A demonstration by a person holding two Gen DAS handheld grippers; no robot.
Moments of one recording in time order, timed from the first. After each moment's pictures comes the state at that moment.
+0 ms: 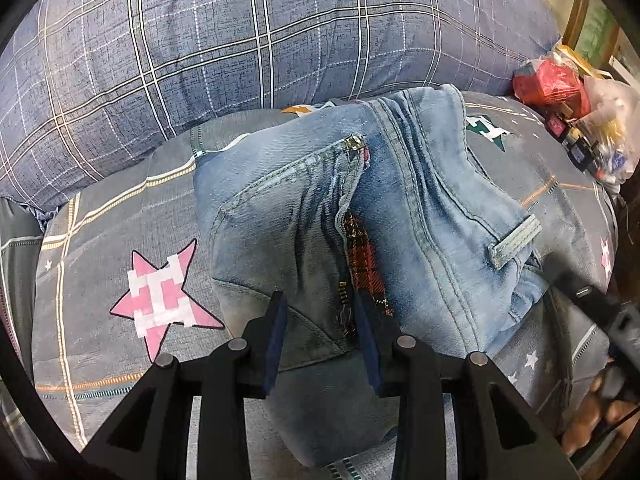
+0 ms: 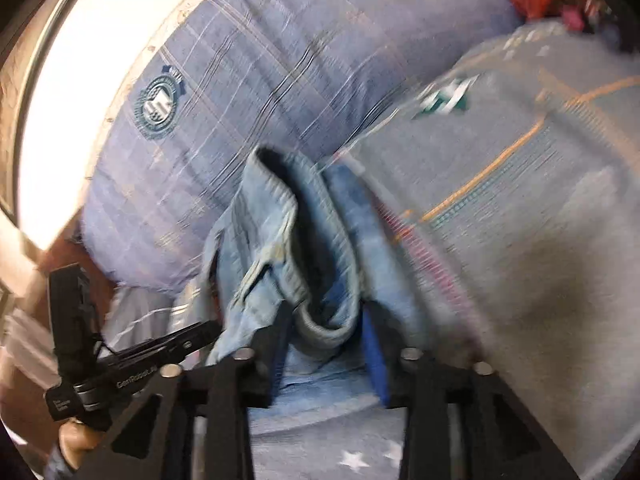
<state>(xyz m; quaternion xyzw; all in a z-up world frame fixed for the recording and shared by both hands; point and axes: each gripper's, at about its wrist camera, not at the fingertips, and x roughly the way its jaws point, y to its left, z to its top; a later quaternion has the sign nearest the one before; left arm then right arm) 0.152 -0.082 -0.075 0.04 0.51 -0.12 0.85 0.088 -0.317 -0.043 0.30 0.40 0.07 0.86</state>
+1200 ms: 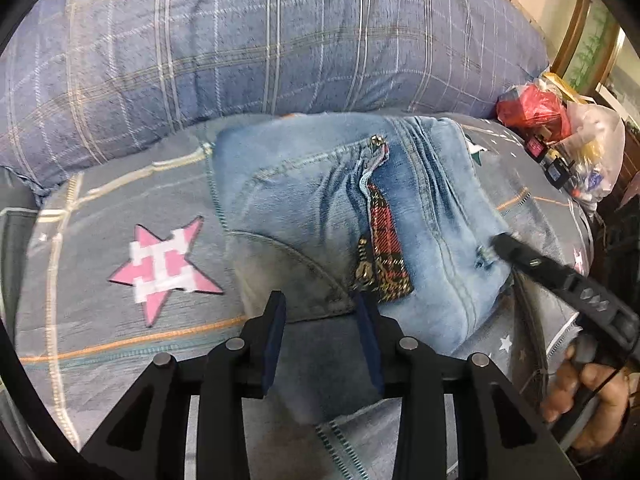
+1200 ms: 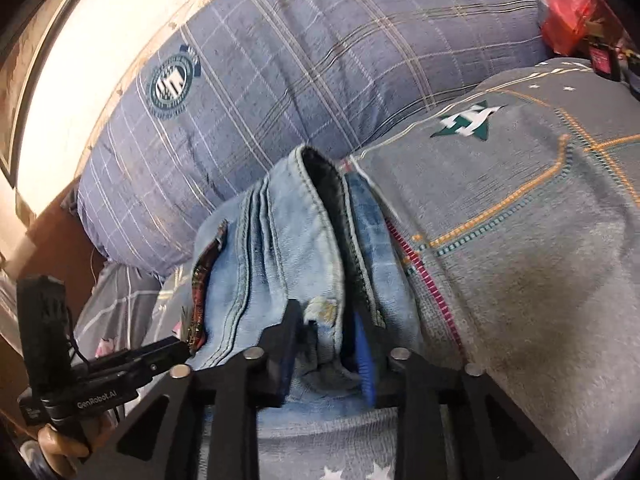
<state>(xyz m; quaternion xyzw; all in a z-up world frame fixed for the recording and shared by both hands) 0.122 -0.066 -0.059 0.00 0.48 -0.14 0.87 0.100 -0.304 -0.043 0.26 0.40 0.10 0.87</state>
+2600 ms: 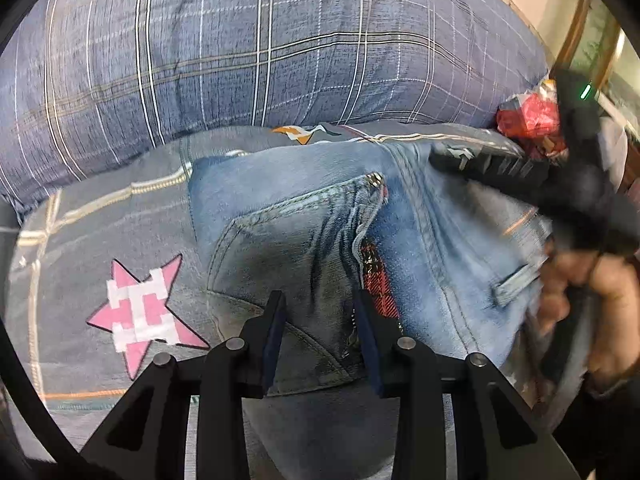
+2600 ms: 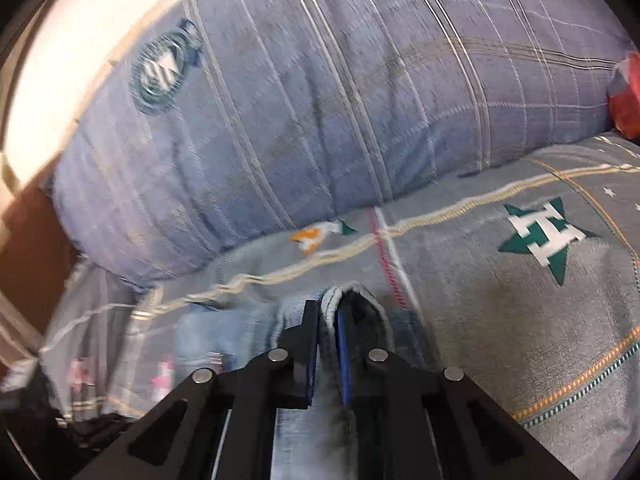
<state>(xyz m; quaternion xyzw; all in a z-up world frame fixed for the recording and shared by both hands) 0.163 -0.073 -0.076 -0.03 0.47 -0.16 0.86 0.240 -0.281 -0.025 0.17 0.43 0.10 0.88</state>
